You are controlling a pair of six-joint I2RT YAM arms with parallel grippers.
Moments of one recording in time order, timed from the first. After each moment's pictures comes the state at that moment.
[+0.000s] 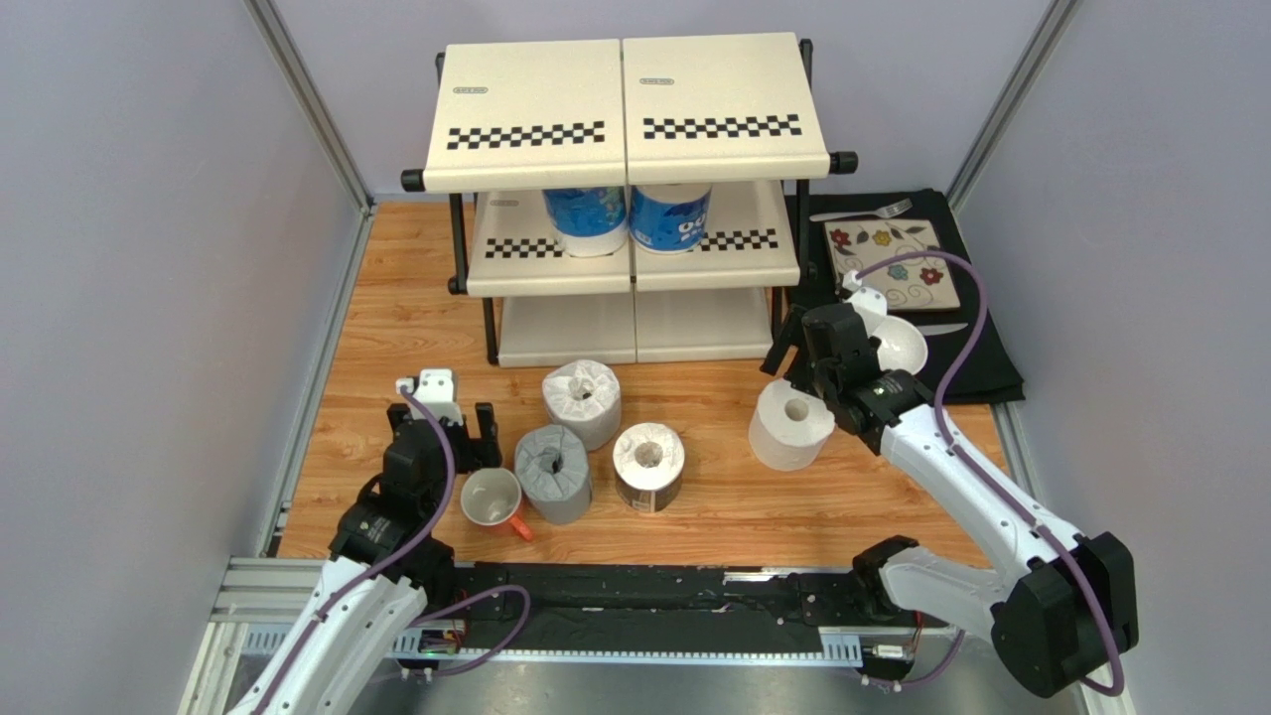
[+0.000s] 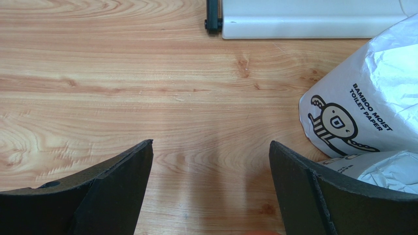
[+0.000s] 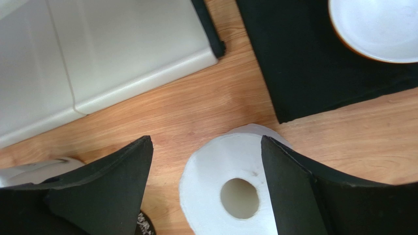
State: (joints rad) left arm -0.38 0.31 0.29 -0.45 -0.32 -0.21; right arm 0.44 1.09 0.81 -0.42 0.33 0.68
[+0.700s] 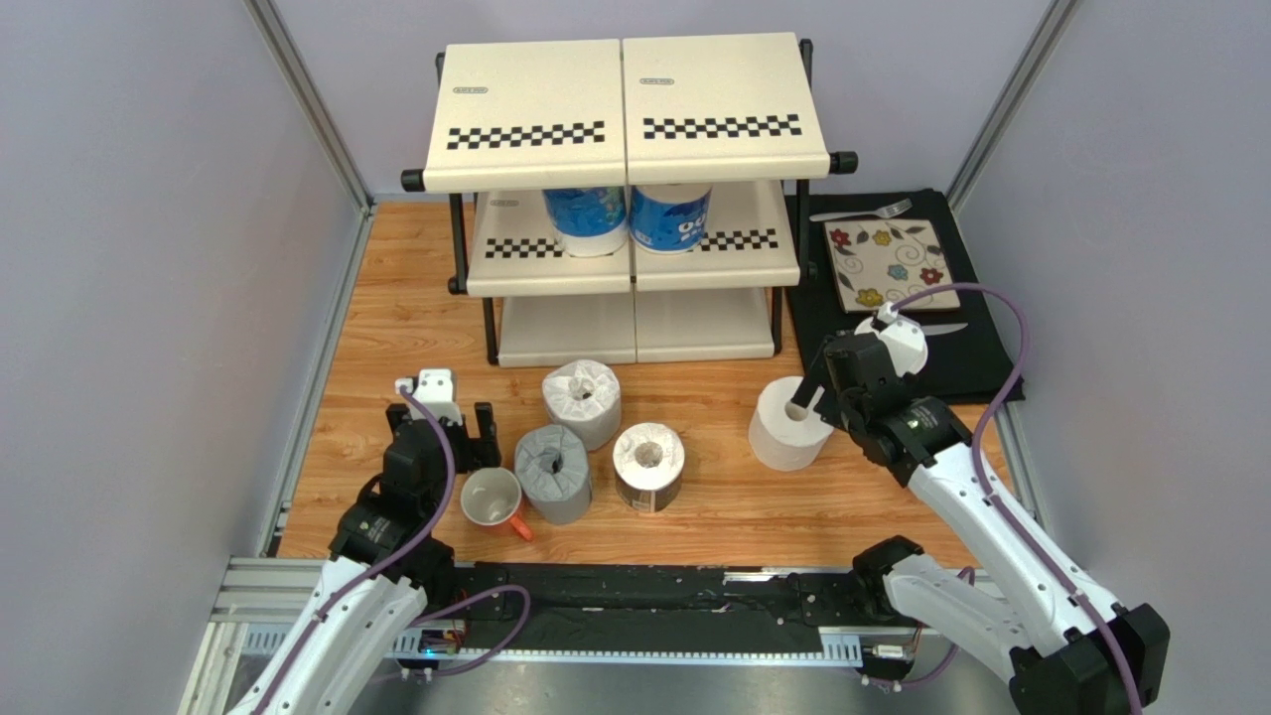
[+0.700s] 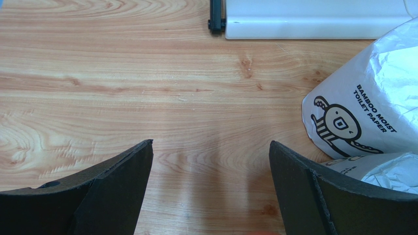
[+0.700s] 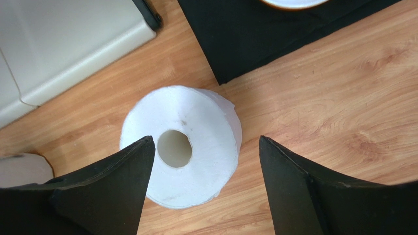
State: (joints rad) left arm -0.38 0.31 0.29 -0.45 -0.33 -0.21; right arm 0.44 0.89 0.79 -0.72 0.45 0.75
